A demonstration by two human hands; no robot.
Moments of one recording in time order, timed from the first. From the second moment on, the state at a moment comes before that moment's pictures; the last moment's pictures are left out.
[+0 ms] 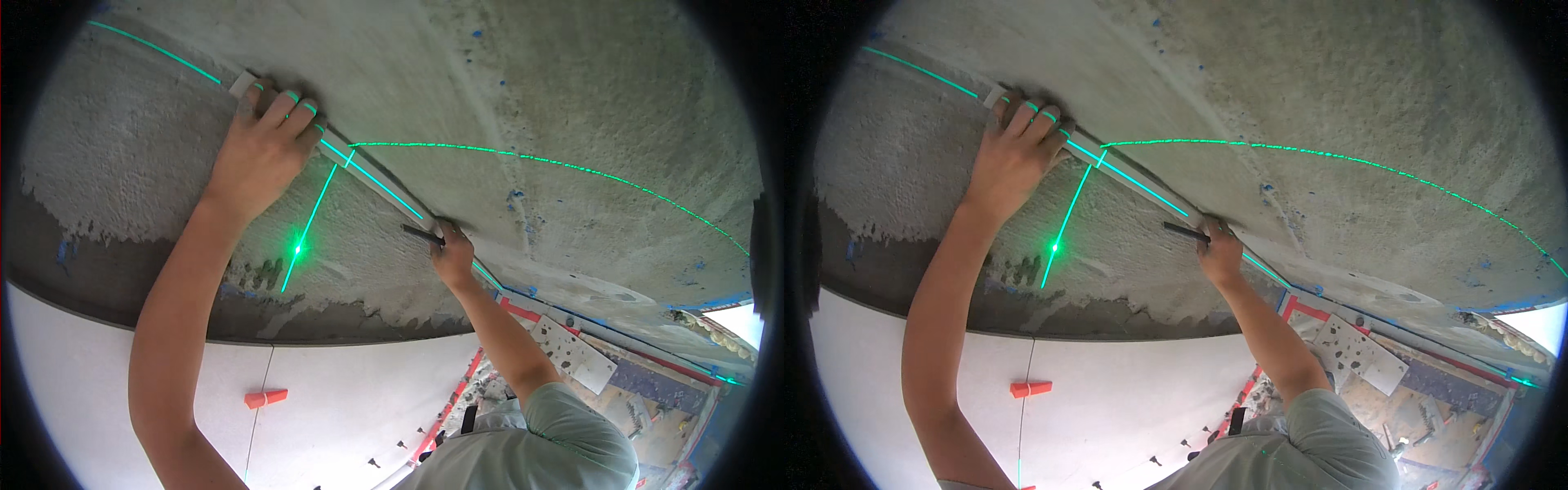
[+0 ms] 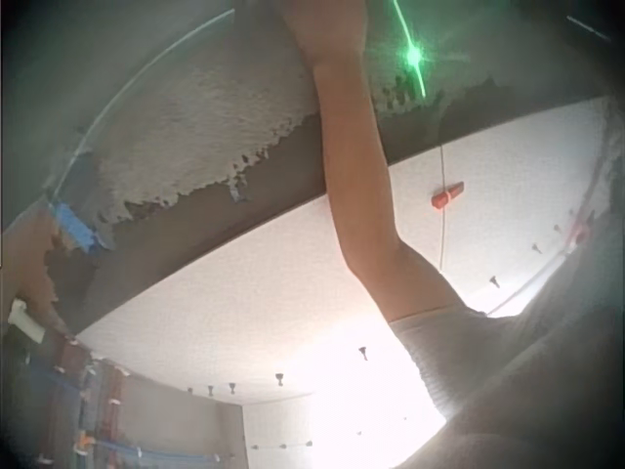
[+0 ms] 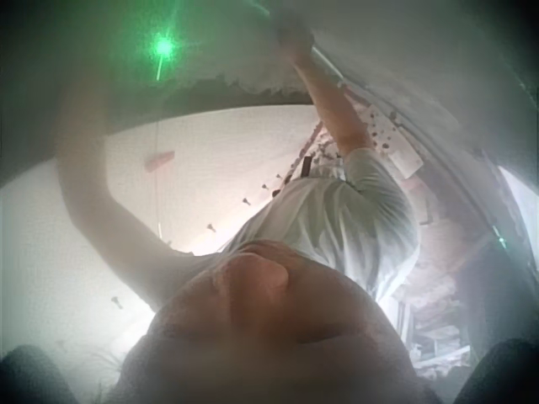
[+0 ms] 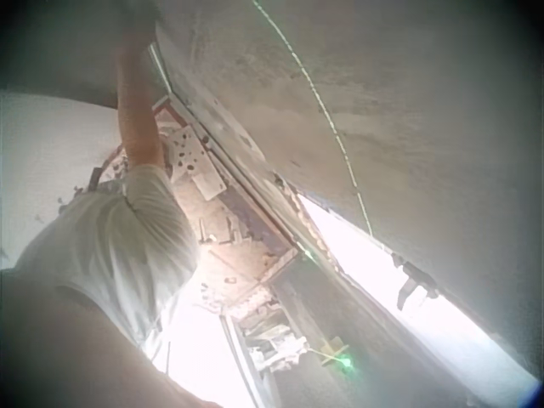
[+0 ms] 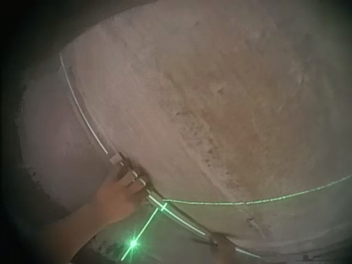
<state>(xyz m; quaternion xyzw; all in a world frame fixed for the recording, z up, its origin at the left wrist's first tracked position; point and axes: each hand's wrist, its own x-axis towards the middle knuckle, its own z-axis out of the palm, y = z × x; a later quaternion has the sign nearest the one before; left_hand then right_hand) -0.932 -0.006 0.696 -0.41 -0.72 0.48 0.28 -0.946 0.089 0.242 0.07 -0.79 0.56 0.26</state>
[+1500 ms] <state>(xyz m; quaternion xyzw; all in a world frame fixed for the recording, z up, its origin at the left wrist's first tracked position) -0.935 0.004 0.680 -0.37 -0.80 0.40 0.26 -0.933 0.093 0.438 0.10 -0.33 0.93 0.10</state>
